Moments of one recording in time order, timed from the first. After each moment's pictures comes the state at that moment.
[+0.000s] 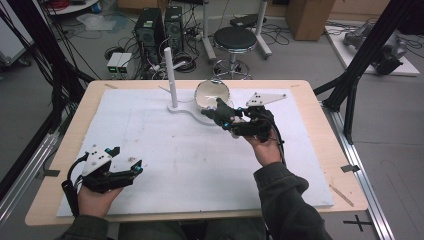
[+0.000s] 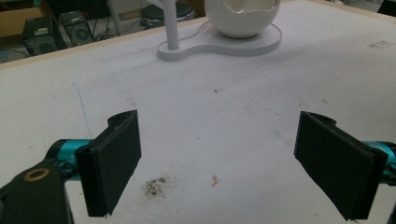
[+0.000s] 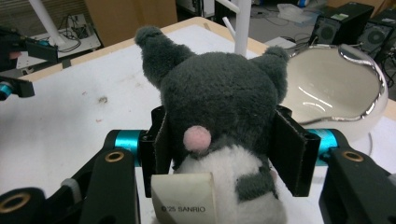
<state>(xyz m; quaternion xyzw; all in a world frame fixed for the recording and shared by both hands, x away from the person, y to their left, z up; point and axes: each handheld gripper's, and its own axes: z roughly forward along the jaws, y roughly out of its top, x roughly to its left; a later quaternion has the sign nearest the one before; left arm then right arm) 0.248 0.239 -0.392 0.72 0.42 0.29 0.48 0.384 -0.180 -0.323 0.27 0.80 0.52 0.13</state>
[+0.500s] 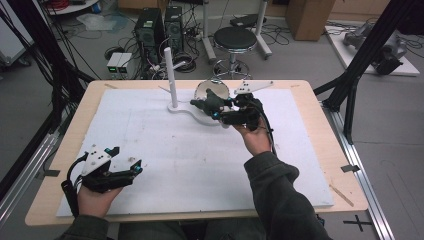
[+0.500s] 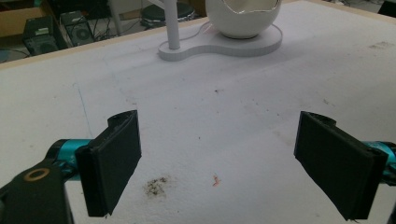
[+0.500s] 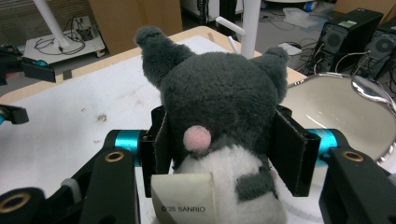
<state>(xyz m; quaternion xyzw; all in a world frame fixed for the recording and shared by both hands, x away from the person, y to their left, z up) 0.248 0.240 -0.392 0.71 0.42 0.29 0.48 0.407 -0.151 -0.307 0.26 0.81 0.52 0.12</state>
